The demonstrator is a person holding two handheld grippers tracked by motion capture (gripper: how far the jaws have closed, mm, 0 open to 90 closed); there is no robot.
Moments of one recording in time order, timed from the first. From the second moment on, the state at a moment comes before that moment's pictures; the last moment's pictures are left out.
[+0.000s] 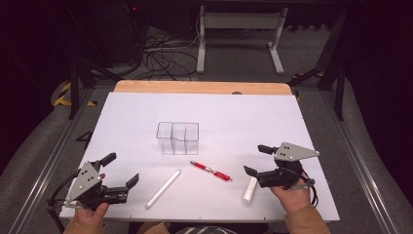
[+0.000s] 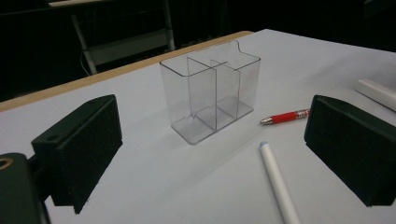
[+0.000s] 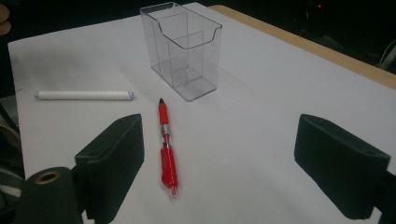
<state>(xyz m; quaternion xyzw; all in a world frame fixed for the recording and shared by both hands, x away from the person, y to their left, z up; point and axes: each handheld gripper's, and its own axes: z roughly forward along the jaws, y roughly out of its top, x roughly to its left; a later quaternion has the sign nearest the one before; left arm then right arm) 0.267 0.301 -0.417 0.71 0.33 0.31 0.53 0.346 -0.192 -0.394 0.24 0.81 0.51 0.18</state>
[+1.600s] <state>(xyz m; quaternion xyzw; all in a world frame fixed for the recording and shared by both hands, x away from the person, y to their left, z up) 0.270 0.302 -0.419 0.71 0.34 0.31 0.54 0.386 -0.112 -0.370 0.20 0.85 0.48 0.09</state>
